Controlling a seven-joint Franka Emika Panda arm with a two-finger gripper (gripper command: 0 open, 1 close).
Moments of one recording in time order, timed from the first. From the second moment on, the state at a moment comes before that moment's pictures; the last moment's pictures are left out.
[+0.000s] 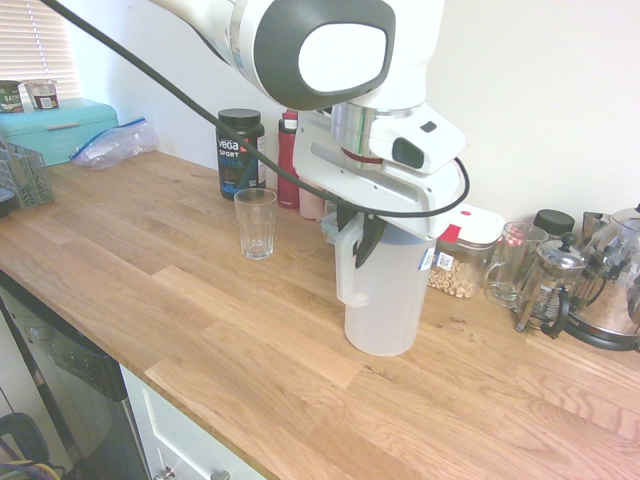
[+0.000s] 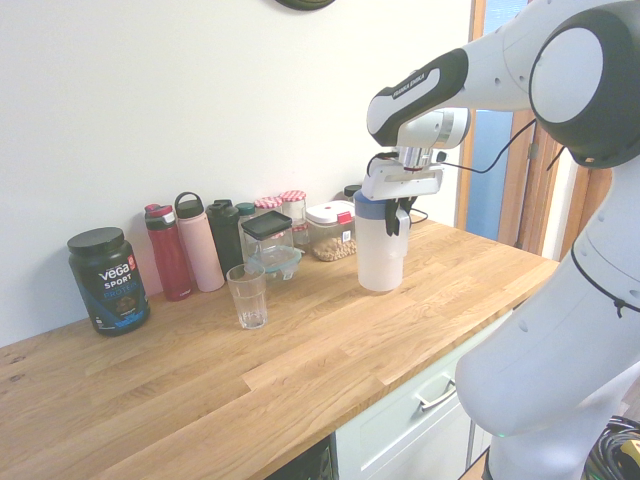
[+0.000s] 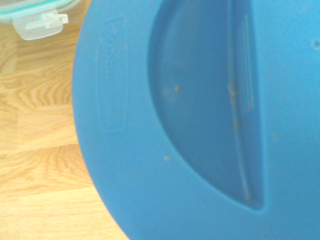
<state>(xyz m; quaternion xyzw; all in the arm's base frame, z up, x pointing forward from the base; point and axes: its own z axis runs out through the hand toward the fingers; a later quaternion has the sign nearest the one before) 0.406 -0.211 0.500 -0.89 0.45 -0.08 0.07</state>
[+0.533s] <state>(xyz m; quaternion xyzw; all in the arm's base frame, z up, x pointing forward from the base) 0.407 -0.231 0.487 -0.91 0.41 -0.08 0.06</state>
